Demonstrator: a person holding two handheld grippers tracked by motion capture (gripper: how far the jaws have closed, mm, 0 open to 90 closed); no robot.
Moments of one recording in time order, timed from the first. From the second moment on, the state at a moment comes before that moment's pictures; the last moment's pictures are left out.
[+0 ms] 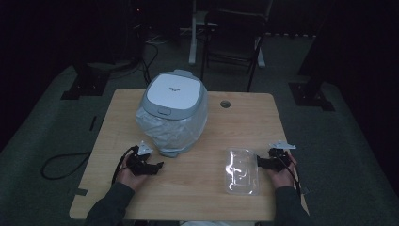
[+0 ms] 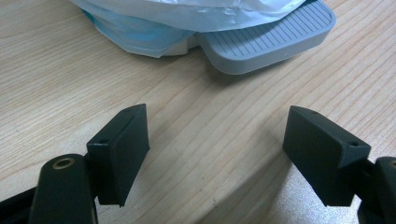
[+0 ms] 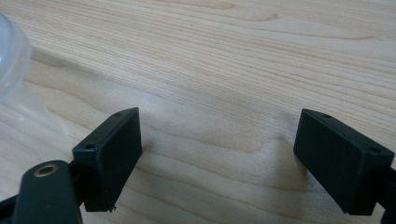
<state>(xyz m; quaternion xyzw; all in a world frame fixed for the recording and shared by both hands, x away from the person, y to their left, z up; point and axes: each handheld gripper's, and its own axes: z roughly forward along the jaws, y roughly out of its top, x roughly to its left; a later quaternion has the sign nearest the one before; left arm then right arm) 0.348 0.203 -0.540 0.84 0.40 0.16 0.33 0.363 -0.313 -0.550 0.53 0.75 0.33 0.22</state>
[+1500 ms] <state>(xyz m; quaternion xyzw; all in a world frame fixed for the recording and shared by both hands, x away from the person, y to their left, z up) 0.338 0.216 -0.504 0.81 0.41 0.13 0.40 0.363 -0.312 -0.550 0.53 0.75 0.32 0.22</state>
